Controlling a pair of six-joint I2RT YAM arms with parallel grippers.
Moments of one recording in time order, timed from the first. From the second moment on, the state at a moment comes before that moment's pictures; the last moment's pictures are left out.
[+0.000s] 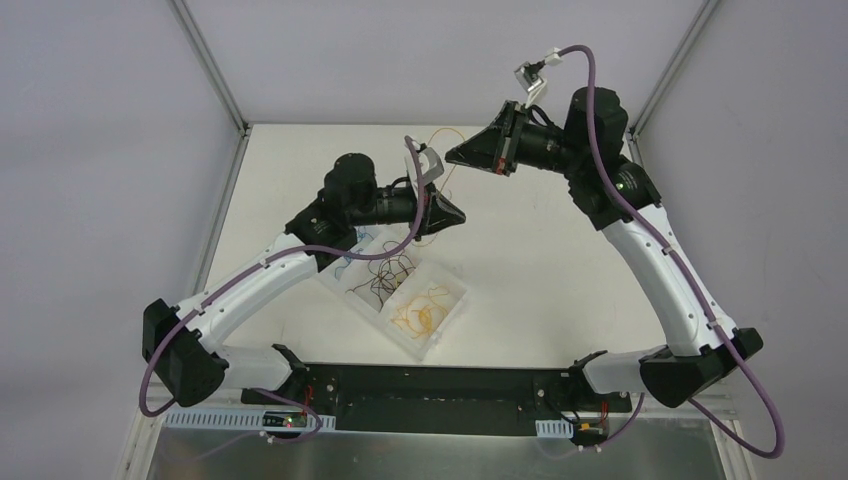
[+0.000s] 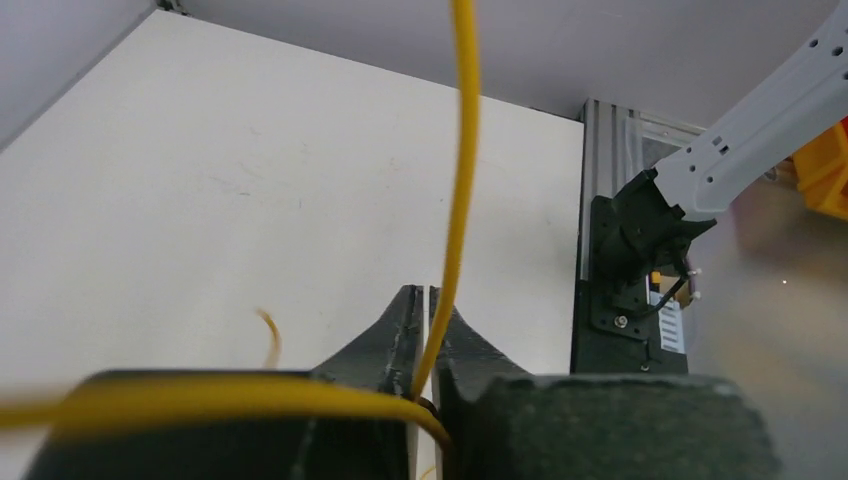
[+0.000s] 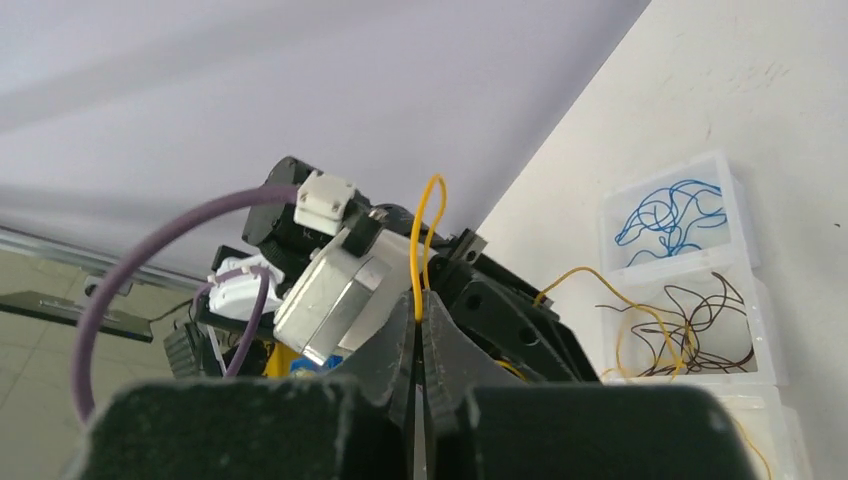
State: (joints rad) left arm -0.72 1.28 1.16 0.02 0.62 -0.08; right arm 0.52 1.34 1.63 -0.40 -0.71 0.81
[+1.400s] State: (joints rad) left arm -0.67 1.16 1.02 -0.28 0.60 -0.28; right arm 0.26 1.27 1.35 -0.93 -0.77 0.25
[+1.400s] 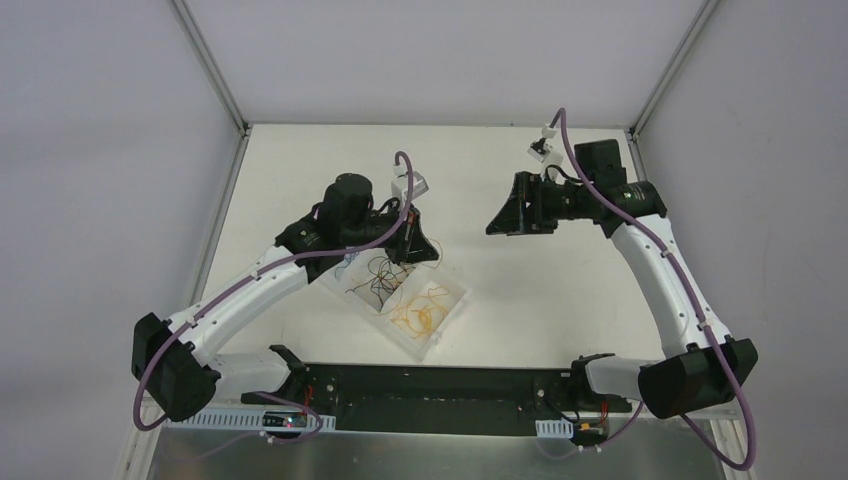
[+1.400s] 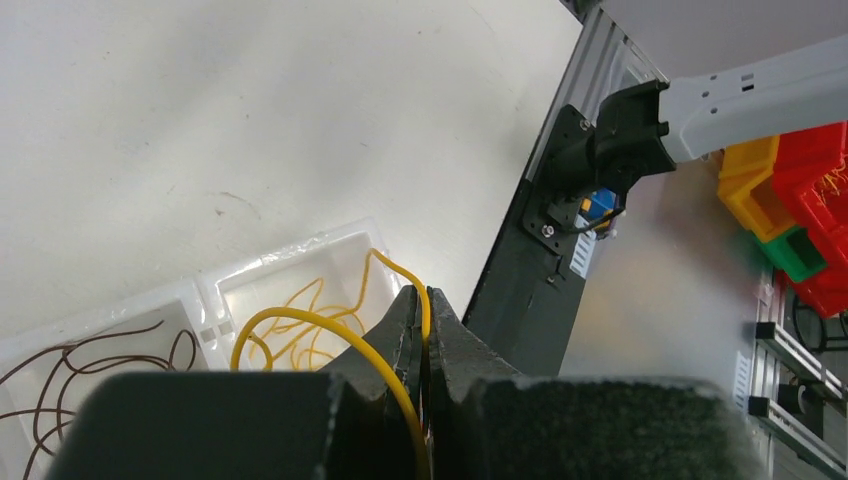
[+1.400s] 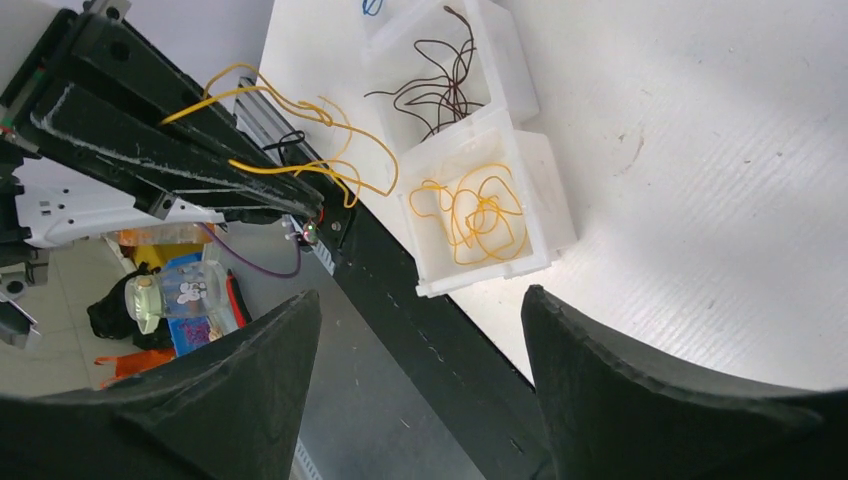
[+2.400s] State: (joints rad) left arm -0.75 1.38 1.09 0.05 0.48 -0.79; right arm 0.58 1.08 1.03 -0.34 -0.51 0.19
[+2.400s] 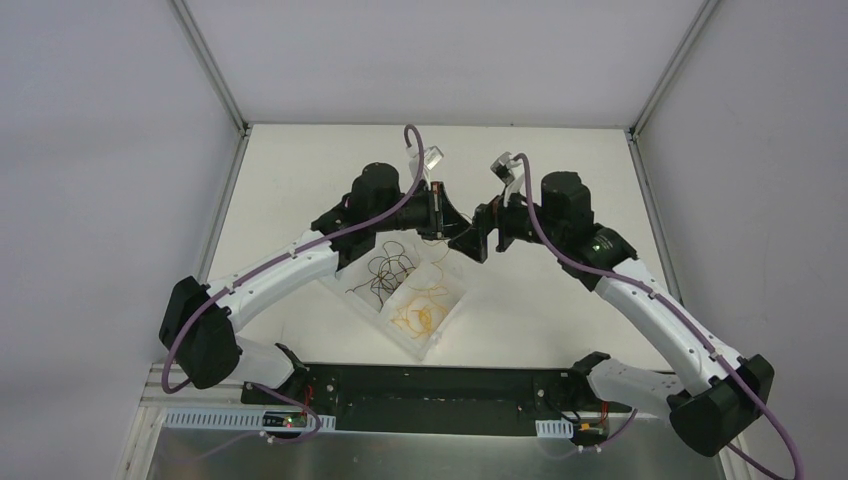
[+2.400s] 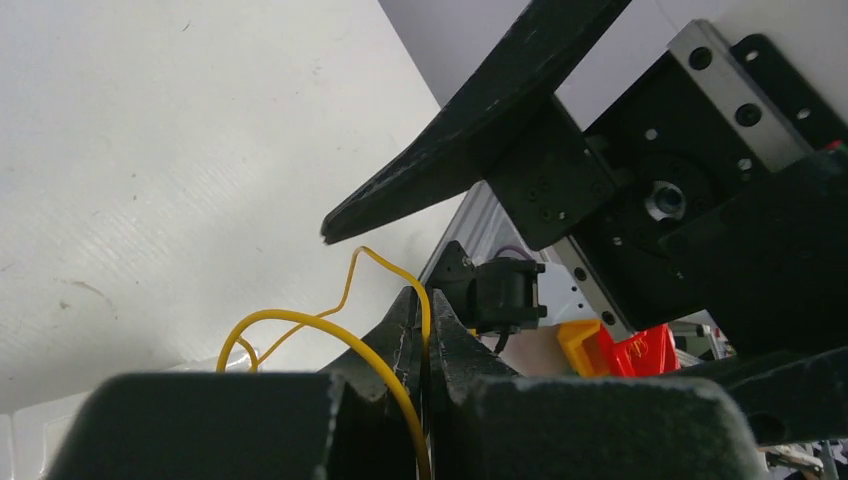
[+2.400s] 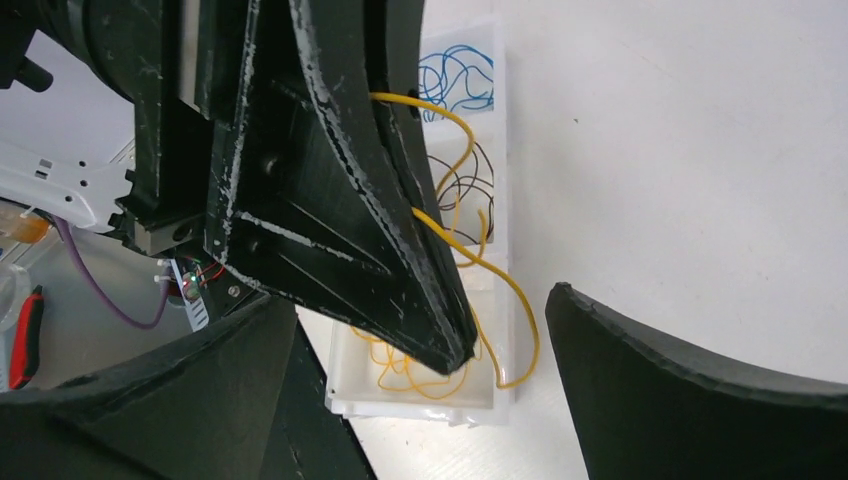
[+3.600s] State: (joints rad) left arm -0.70 1.37 0.94 0.17 0.55 -1.07; right arm 0.66 0.99 0.84 -0.27 -0.37 0.27
